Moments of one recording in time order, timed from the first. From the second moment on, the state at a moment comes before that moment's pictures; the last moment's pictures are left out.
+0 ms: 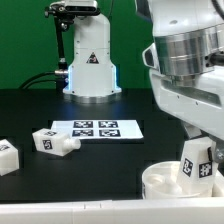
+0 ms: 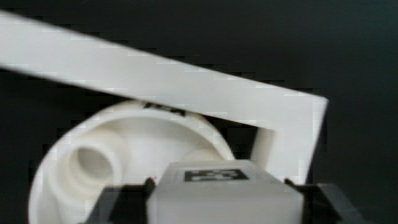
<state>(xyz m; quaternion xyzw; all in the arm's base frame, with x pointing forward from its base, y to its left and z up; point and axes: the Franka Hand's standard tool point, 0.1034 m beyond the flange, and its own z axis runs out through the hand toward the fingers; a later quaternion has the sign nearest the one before) 0.640 0.117 0.079 -0.75 0.65 0.05 0.11</state>
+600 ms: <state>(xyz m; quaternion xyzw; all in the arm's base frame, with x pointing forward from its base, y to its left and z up) 0.636 0.130 0.077 -0.71 0.70 0.06 0.10</state>
